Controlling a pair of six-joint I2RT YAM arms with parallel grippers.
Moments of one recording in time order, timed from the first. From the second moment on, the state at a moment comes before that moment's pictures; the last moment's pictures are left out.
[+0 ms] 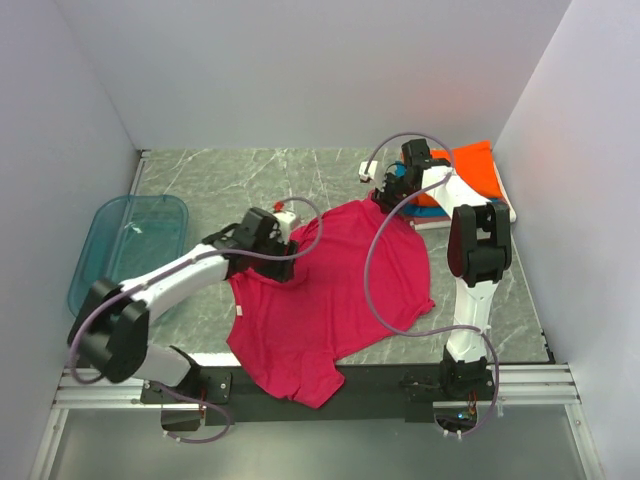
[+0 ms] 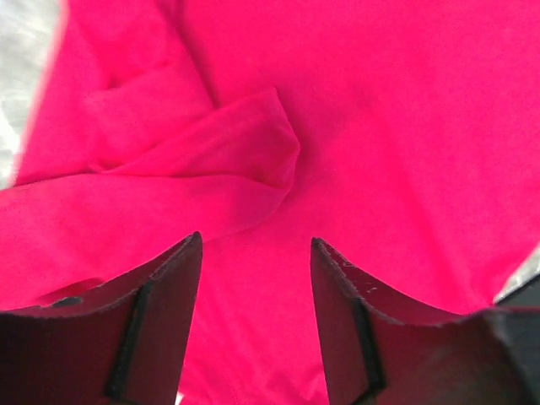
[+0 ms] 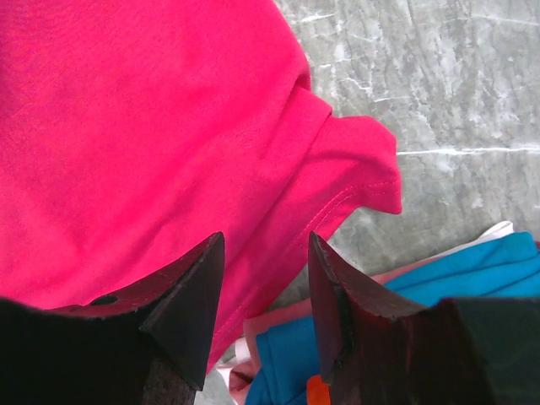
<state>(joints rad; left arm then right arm) -0.58 1.38 0.91 -0.41 0.15 -0.17 0.14 2.09 1.67 -0.69 -0.47 -1.11</state>
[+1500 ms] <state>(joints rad) -0.85 1.72 1.21 -0.49 -0.41 -0.35 0.11 2.07 1.63 -0.67 -0.51 -1.08</state>
